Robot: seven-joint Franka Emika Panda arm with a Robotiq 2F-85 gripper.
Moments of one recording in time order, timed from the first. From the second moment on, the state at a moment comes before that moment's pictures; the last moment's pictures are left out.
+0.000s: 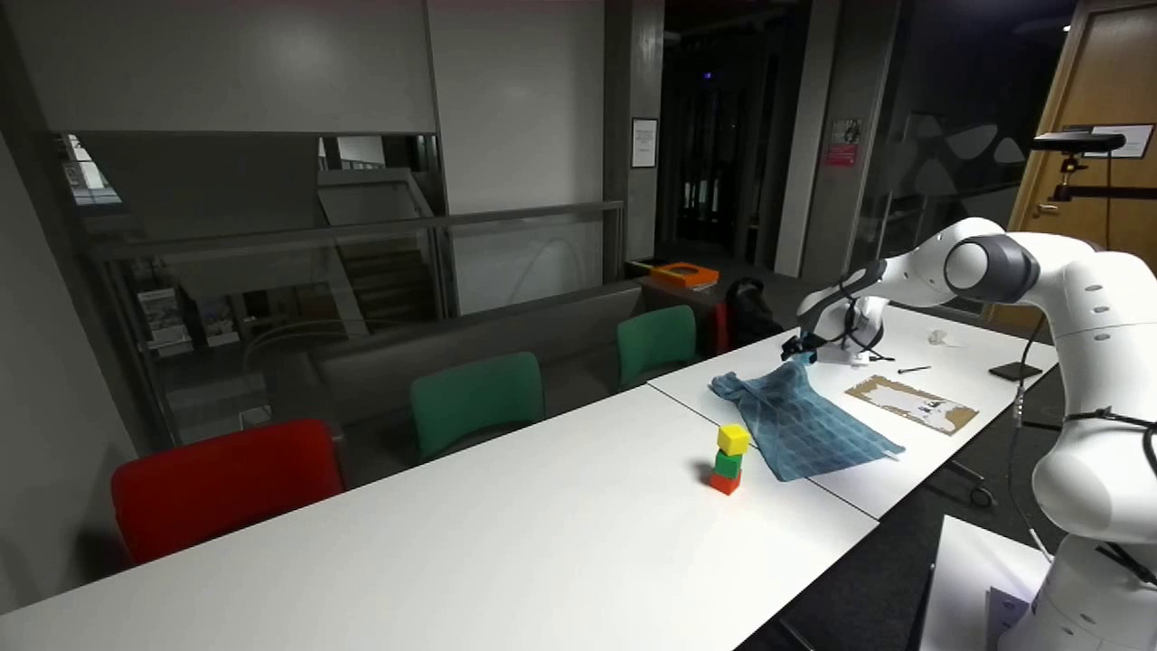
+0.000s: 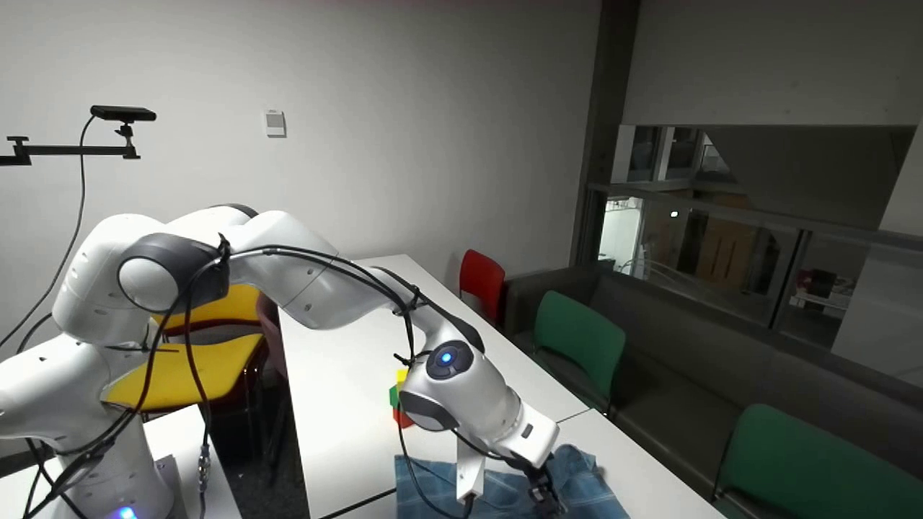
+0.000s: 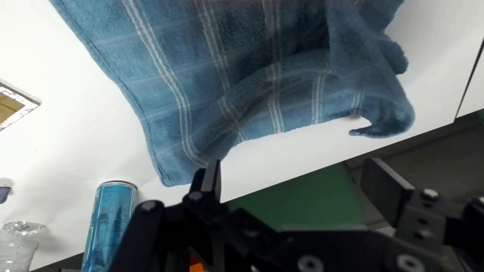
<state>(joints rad) -0.87 0.63 0.13 -1.77 0.51 2.99 -0.50</state>
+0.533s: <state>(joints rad) -0.78 0.41 0.14 -2.00 0.50 3.01 -0.50</state>
